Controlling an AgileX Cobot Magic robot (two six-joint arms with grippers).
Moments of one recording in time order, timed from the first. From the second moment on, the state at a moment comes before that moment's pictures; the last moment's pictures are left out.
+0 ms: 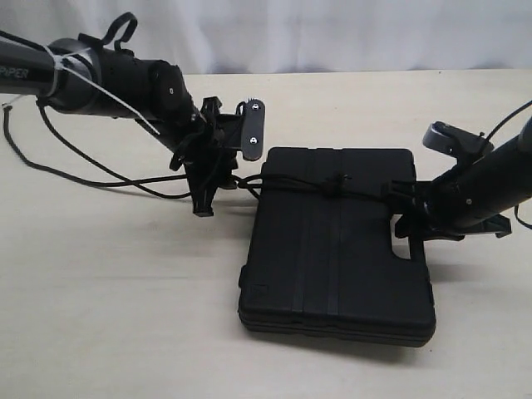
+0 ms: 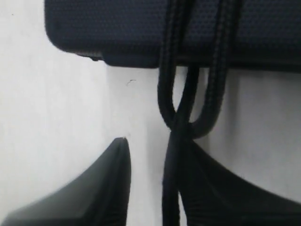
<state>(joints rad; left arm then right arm) -0.36 2.12 -1.37 -0.30 0.47 1.36 0.04 1.74 -0.83 0.60 0.55 -0.26</state>
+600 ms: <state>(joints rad) -0.37 1.95 -1.37 -0.30 0.59 1.29 0.03 1.74 -0.86 0.60 0.61 -0.28</state>
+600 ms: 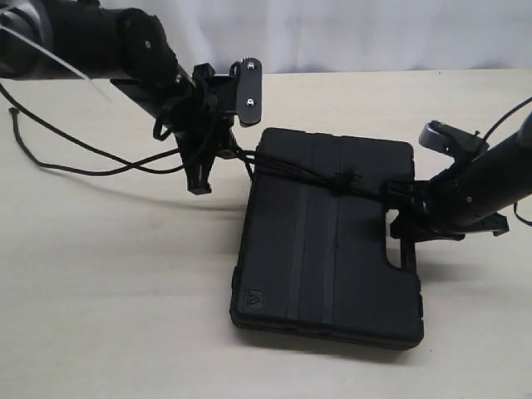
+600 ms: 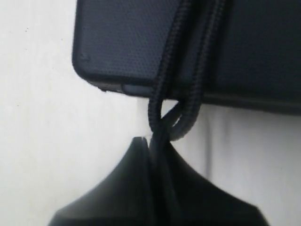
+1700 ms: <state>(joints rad) -0.37 1.90 -1.36 -0.27 0.69 1.21 -0.03 1.86 -0.83 0.91 0.63 -0.56</state>
